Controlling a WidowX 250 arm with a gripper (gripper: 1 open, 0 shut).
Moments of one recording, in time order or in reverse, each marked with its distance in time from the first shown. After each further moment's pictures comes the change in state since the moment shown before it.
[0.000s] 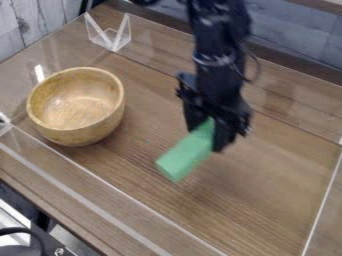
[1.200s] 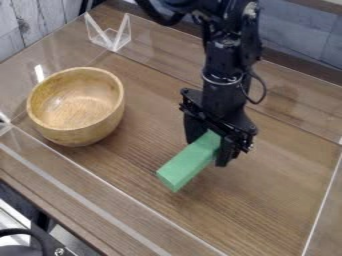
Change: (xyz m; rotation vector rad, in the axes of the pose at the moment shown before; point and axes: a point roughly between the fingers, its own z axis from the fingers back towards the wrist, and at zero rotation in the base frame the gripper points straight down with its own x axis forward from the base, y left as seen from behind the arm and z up) arm -0.003 0.009 -0.019 0.032 0.061 0.072
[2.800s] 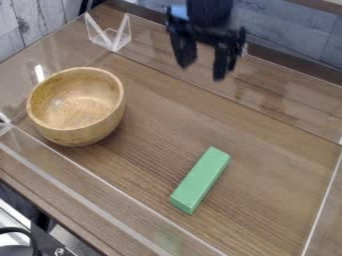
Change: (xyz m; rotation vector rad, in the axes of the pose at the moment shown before) arm 0.036 0.054 0.080 -0.035 -0.130 0.119
